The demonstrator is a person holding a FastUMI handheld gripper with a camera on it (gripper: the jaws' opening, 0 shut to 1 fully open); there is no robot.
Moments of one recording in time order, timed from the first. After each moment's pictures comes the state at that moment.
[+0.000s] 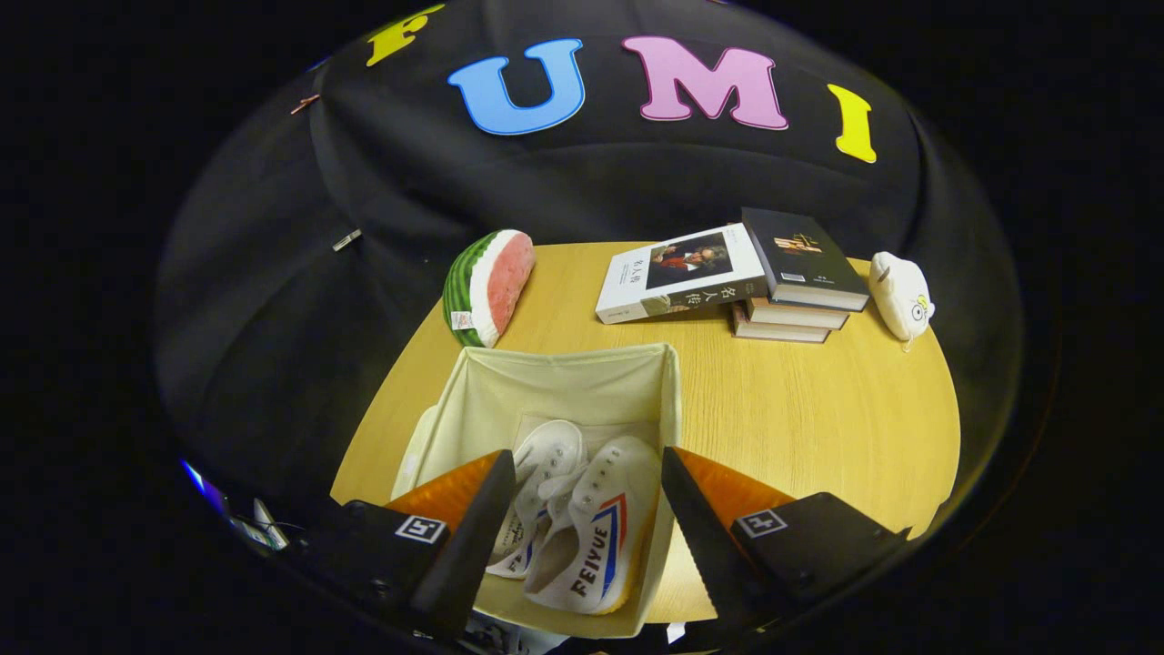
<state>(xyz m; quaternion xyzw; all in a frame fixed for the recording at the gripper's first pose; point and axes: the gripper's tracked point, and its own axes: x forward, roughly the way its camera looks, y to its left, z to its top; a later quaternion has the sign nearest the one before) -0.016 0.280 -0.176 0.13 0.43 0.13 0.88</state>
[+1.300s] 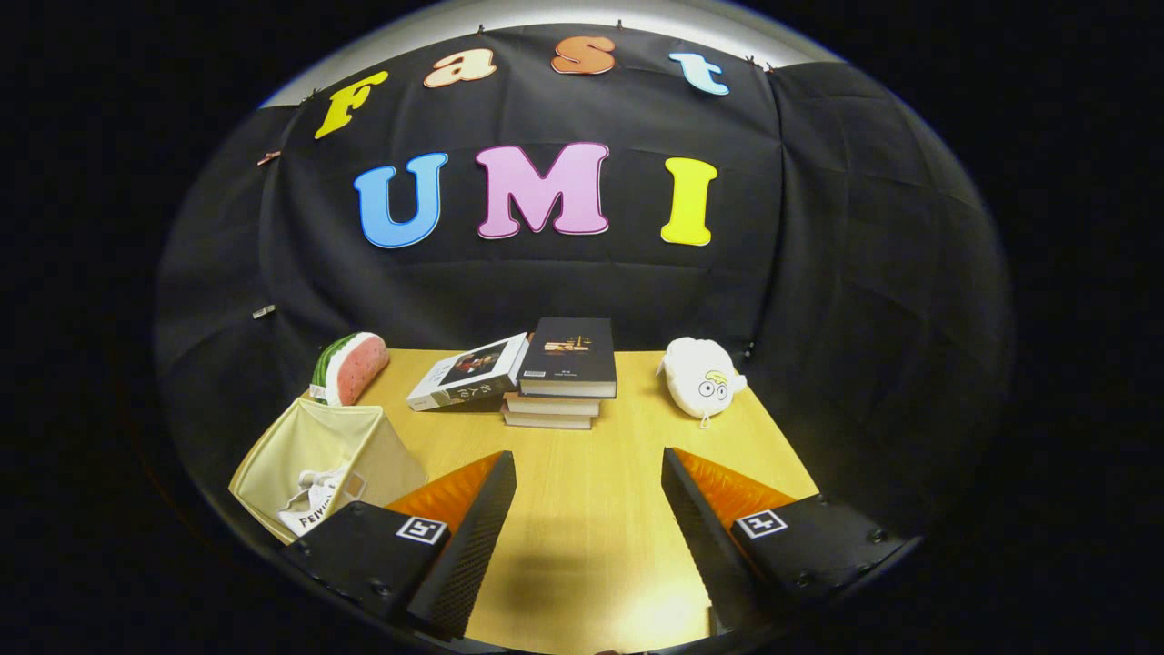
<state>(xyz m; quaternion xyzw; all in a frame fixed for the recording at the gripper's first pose) -0.045 -0.027 -0.164 0.08 0.25 -0.02 0.97</state>
